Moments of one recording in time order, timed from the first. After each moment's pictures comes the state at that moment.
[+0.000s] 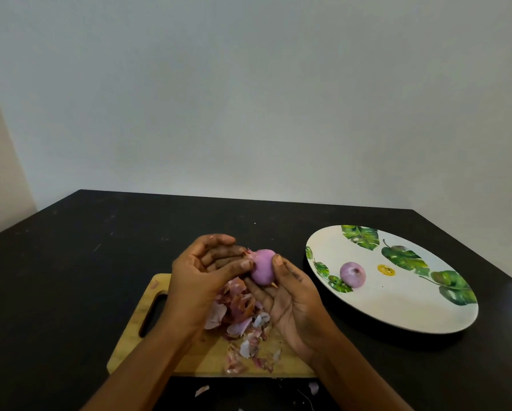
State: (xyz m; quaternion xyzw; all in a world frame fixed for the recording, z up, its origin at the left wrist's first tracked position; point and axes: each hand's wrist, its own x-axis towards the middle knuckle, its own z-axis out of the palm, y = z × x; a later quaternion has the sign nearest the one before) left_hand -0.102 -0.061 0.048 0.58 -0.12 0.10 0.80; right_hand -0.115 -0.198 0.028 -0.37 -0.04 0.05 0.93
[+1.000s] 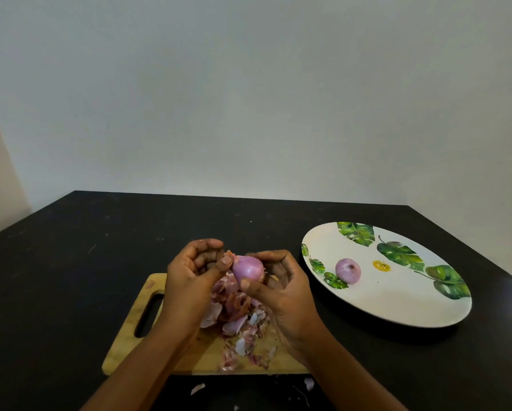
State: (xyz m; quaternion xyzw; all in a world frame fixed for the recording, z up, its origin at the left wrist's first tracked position) left_hand -0.095 -0.060 0.037 0.64 -0.07 0.13 0.75; right_hand -0.114 -0.198 0.017 -0.60 -0.09 -0.10 0.79
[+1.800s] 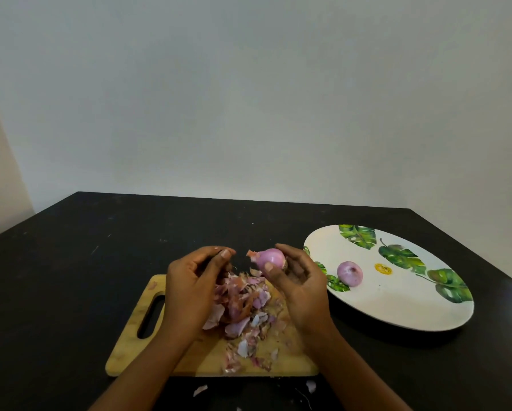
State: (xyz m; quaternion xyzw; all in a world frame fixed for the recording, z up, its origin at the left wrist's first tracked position) left_hand -0.094 -0.057 0.036 0.73 -0.12 0.24 0.62; right_hand -0.102 -0.212 0.011 -0.68 -0.03 -0.21 0.70
